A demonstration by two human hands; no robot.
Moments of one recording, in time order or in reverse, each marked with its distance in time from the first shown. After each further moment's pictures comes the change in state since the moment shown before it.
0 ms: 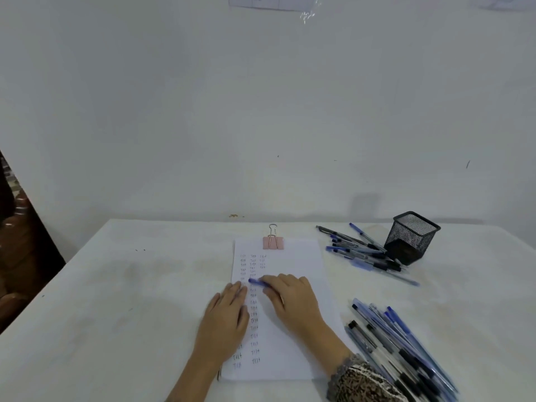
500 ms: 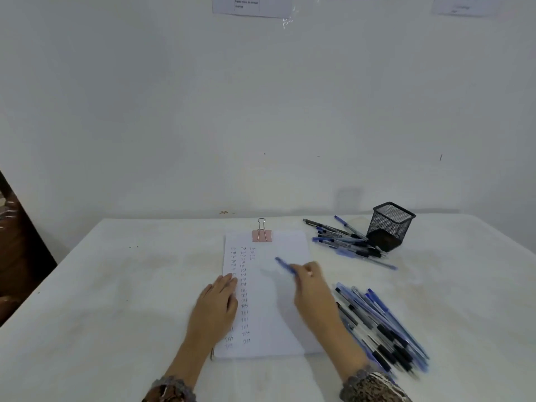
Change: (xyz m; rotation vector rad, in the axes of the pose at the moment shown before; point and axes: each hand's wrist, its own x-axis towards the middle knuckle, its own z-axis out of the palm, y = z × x) left_hand -0.003 -0.003 0.001 -0.061 0.053 0.037; right_hand -0.030 -0.005 -0.050 -0.035 0.052 0.338
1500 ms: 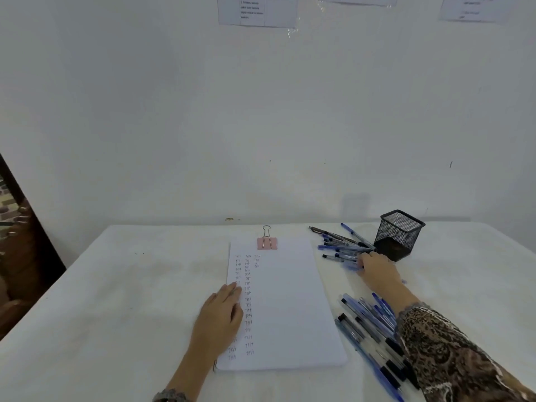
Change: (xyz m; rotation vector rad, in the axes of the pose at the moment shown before) left_hand -0.001 0.002 -0.001 -0.048 0.035 -0.029; right_hand 0.074 0.148 -0.044 -0.560 -0.379 0.260
